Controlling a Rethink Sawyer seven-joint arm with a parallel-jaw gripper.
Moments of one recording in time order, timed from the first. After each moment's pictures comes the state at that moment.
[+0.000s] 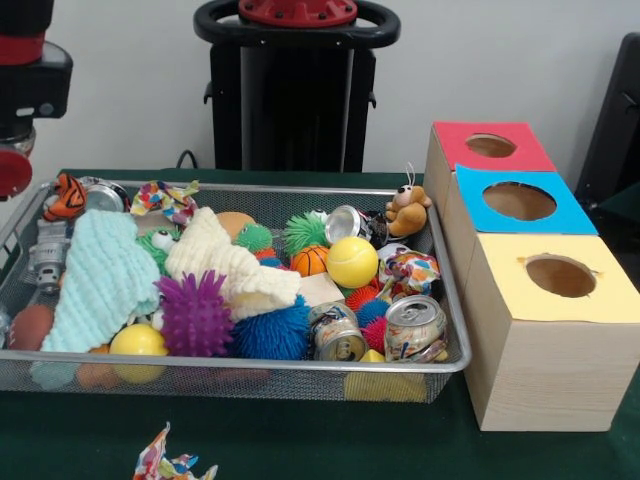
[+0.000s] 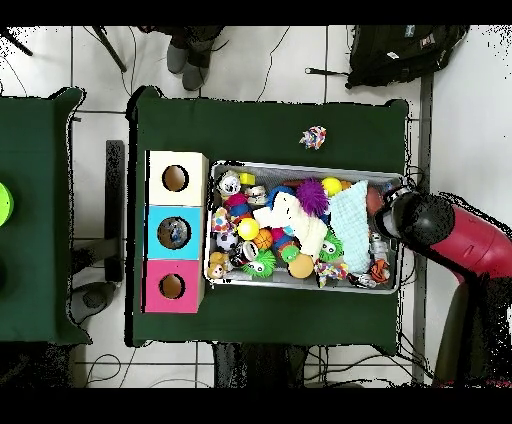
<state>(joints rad) -0.56 -0.51 -0.14 1.35 -0.13 0.57 2.26</state>
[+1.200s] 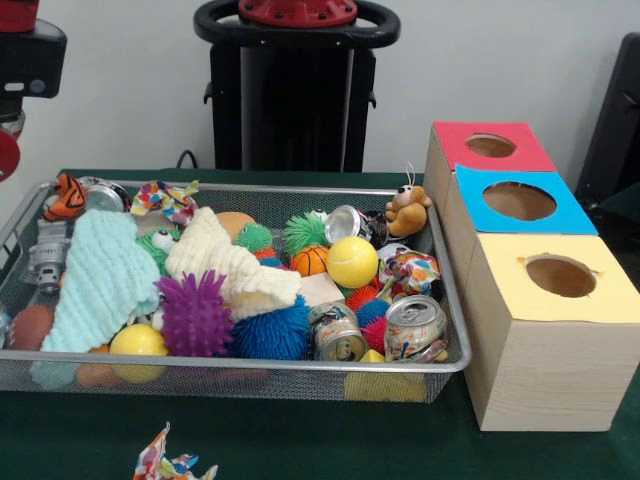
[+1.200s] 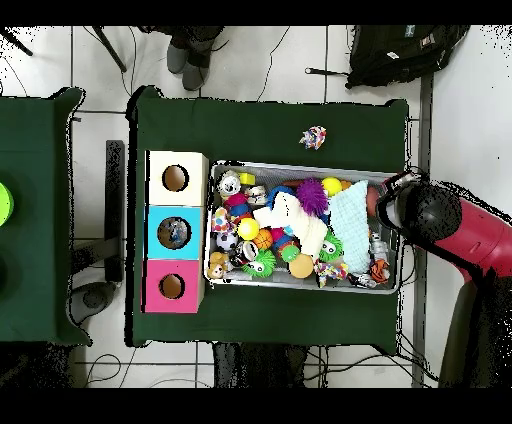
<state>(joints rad) -0.58 -0.56 -0.08 1.35 -0.12 0.53 2.26</state>
